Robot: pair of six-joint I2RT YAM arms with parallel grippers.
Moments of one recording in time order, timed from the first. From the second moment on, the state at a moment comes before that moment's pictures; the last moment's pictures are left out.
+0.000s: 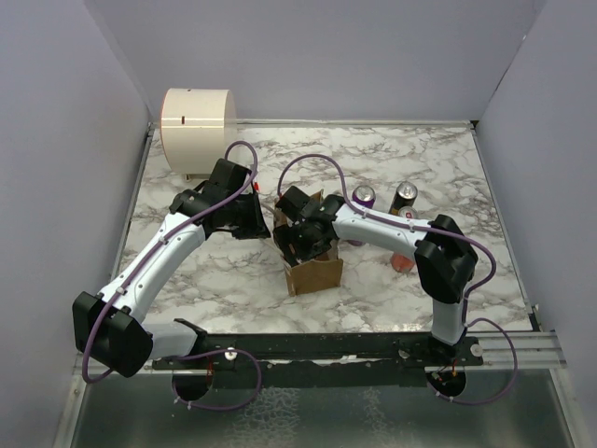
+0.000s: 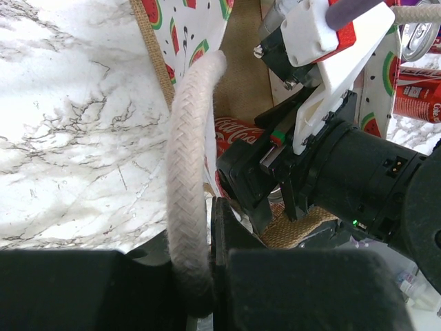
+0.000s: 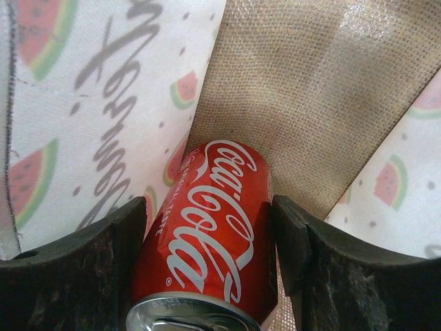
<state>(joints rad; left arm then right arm) -0.46 1.26 1.16 -0.87 0.24 -0.59 0.94 1.91 1.48 -0.76 -0.02 0.43</state>
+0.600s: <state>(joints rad) -0.46 1.28 1.16 -0.87 0.25 -0.59 0.94 1.76 1.64 -0.87 0.06 0.43</state>
